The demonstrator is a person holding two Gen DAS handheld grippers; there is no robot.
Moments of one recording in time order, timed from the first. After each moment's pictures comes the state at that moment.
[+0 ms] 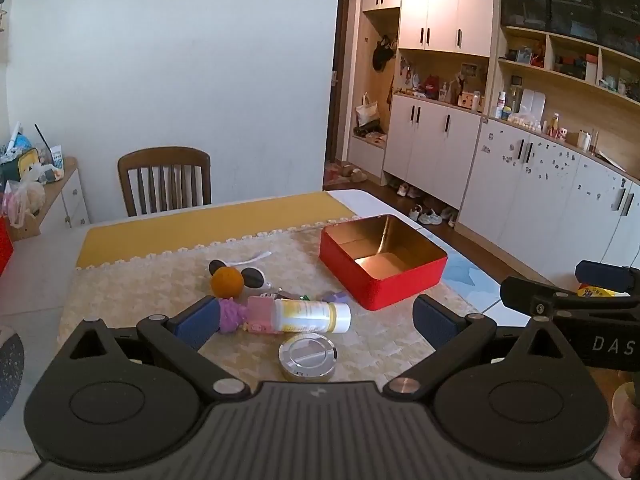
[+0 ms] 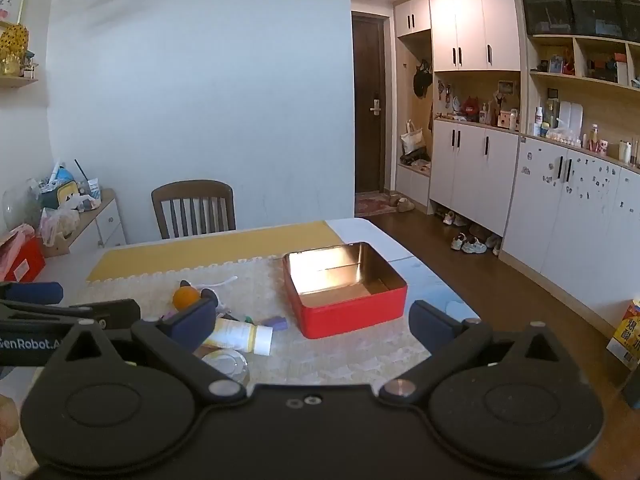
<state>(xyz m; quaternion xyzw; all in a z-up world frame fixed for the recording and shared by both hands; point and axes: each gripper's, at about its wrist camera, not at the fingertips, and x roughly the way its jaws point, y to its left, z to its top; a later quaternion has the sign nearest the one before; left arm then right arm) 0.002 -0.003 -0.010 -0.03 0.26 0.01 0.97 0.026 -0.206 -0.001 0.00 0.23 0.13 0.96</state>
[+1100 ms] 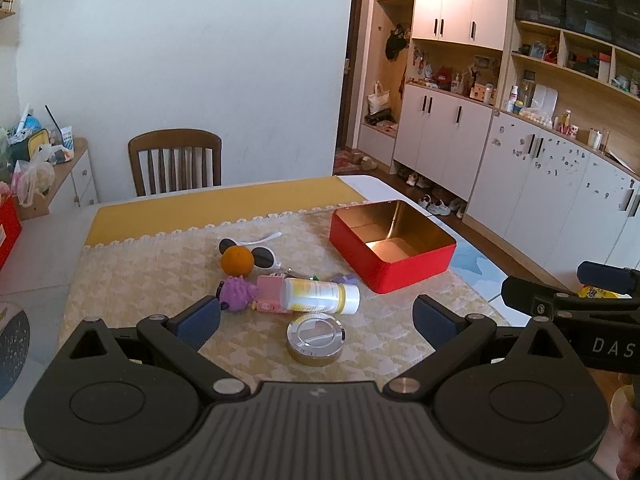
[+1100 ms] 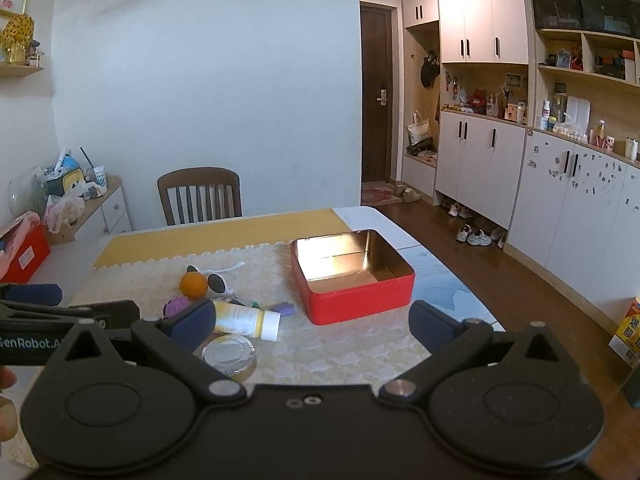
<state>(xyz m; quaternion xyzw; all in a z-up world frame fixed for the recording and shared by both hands) -0.005 0.003 -0.015 -0.05 0.28 0.03 0.96 0.025 -0.199 -0.006 -0.01 0.24 0.14 0.96</state>
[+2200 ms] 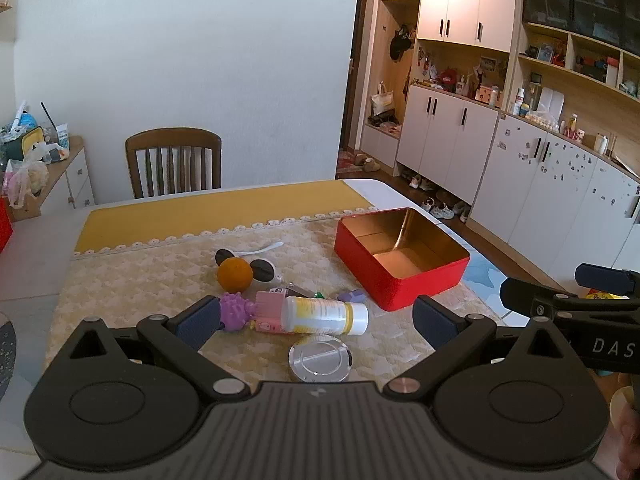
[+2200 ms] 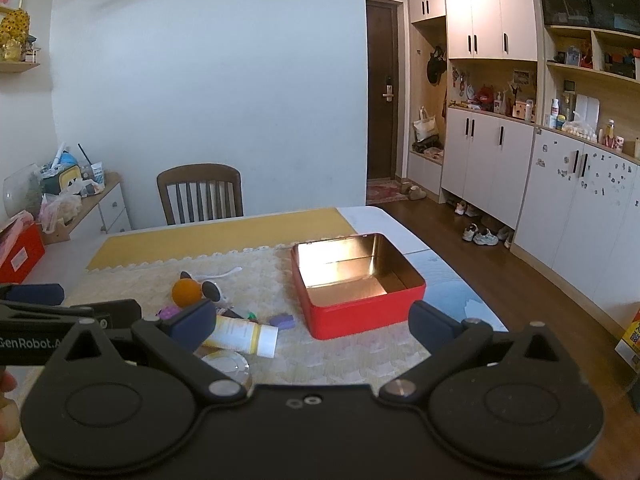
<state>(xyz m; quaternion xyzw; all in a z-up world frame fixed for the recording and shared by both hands) 0.041 0.009 -0.022 -0.05 0.28 0.03 0.96 0.064 -0.193 -0.010 -0.01 0.25 0.15 0.96</state>
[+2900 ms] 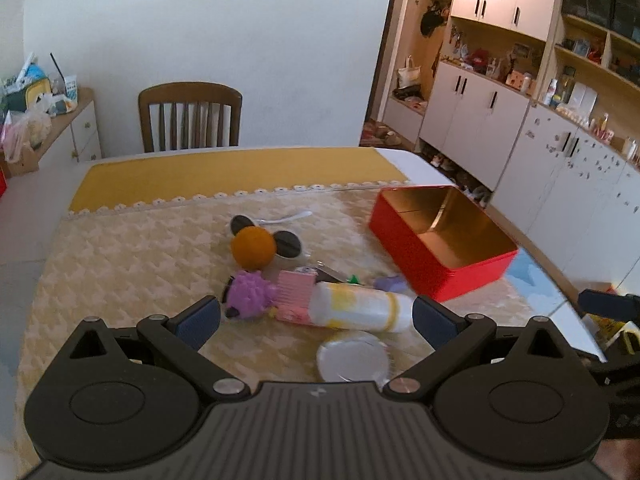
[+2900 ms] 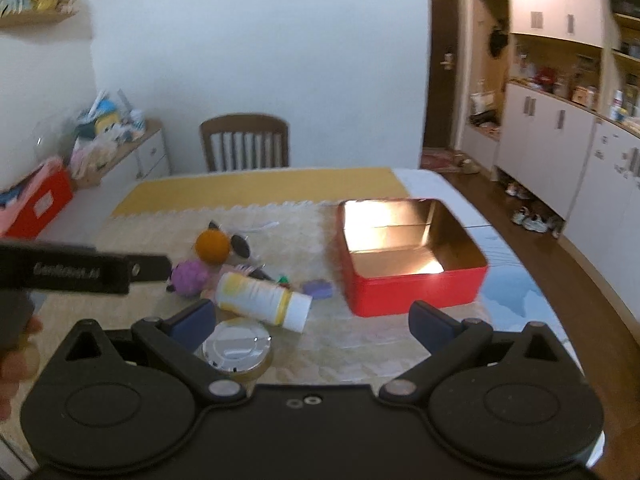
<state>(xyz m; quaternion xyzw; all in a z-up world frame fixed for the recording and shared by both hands) 0.102 0.051 -0.072 -0.08 0.33 0.06 0.94 0.118 -0.163 -0.054 -0.06 0.31 0.25 0.92</state>
